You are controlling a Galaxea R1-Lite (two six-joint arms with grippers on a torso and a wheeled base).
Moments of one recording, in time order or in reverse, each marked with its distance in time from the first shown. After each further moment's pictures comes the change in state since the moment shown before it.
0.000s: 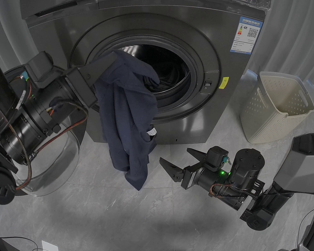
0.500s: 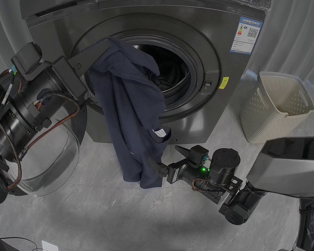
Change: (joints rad) left arm -0.010 -0.046 -0.014 0.008 -0.004 0.000; right arm -0.020 0.184 -0.208 0.001 0.028 -0.048
